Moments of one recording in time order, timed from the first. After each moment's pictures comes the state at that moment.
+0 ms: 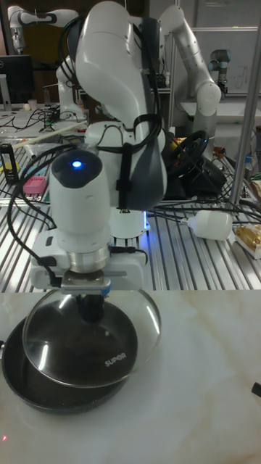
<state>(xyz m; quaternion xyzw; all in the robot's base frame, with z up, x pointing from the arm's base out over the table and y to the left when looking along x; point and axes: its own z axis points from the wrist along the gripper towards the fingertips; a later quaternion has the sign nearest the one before) 0.581 -0.069 0.210 0.01 -1.00 0.01 0.07</state>
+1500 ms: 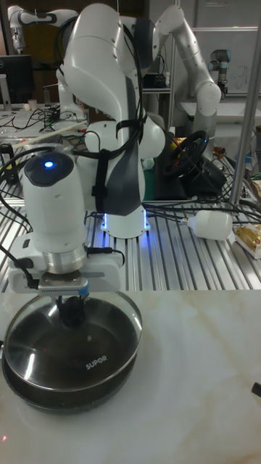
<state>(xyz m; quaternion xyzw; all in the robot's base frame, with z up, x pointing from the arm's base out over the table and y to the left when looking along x) 0.583 -0.104 0.203 0.03 -1.00 0.01 0.05</state>
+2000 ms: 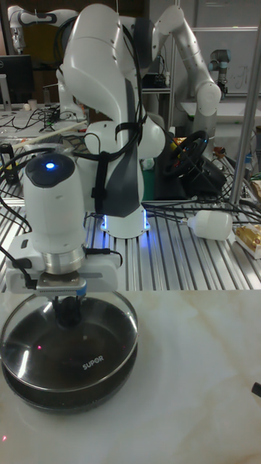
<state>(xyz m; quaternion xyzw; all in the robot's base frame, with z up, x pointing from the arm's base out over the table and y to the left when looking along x) 0.582 -0.110 0.202 0.03 -1.00 0.02 0.04</state>
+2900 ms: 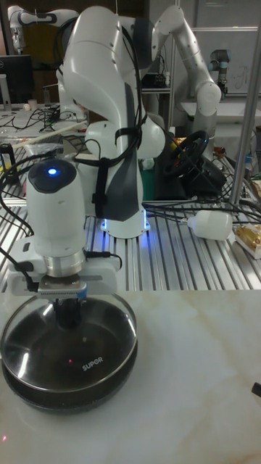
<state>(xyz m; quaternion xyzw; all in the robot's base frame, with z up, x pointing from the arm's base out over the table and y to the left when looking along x) 0.575 -0.113 0.188 0.03 -1.00 0.03 0.04</state>
